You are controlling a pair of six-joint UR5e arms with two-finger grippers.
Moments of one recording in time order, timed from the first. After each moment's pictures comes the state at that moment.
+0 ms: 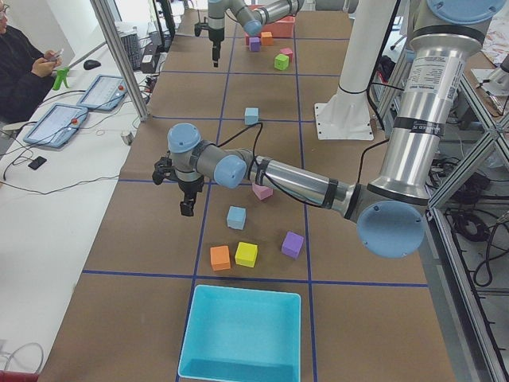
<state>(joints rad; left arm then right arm) -1.25 -1.76 -1.59 -1.84 -2.30 -0.40 1.21 -0.99 1.51 -1.63 2.20 0.44</state>
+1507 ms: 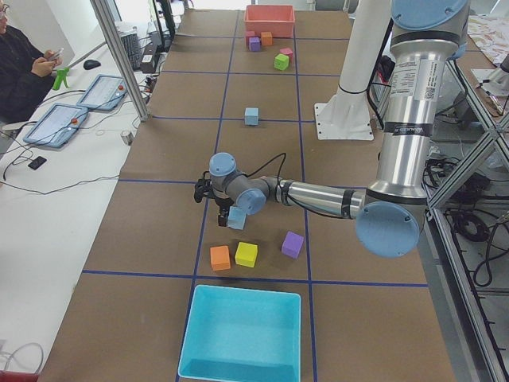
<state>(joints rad) -0.97 -1.64 -1.55 -2.14 -2.18 -0.74 1.66 -1.10 1.35 -1.70 2.32 -0.14</state>
